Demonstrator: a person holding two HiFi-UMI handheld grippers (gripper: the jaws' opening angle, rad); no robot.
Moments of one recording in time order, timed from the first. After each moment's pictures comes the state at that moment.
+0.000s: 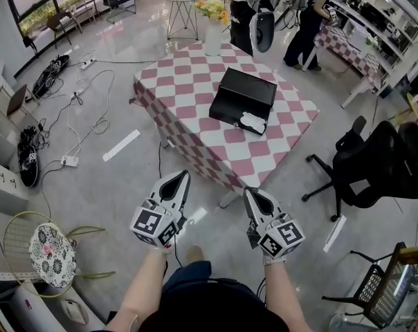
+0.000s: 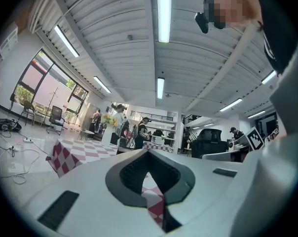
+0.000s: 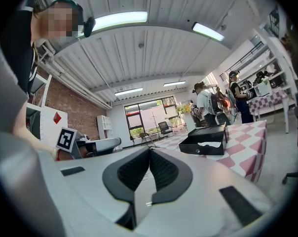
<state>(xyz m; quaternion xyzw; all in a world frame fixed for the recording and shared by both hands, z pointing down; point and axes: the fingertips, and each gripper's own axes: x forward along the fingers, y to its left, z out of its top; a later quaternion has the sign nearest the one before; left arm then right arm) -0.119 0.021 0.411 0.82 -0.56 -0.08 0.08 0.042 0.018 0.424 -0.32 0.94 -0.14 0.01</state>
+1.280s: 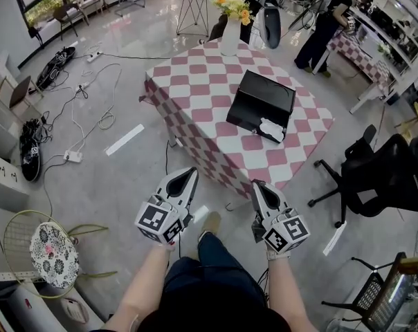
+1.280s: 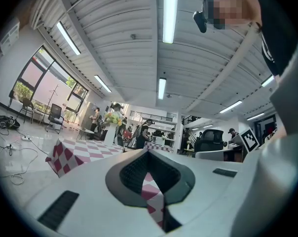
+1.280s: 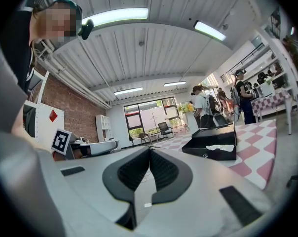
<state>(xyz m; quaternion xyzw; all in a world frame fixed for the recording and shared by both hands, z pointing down) -0.170 -0.016 0.428 0.83 -0.55 -0.08 0.09 -0.015 -0.033 0.436 -0.33 0.94 -0.13 0.01</state>
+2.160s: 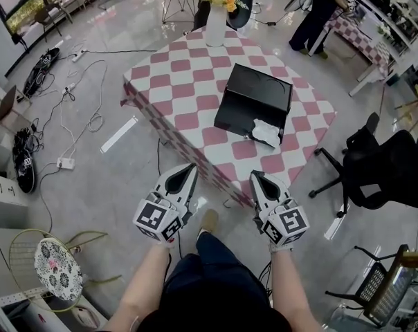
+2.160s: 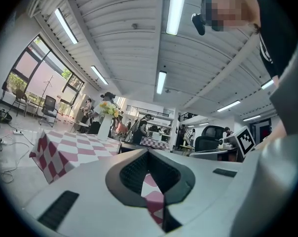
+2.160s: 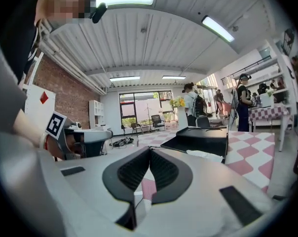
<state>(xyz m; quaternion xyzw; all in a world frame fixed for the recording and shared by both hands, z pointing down) -0.150 -0.121 0.458 0.84 -0.52 -0.07 0.11 -0.002 -0.141 0.471 -0.36 0.93 -0.09 -0.07</state>
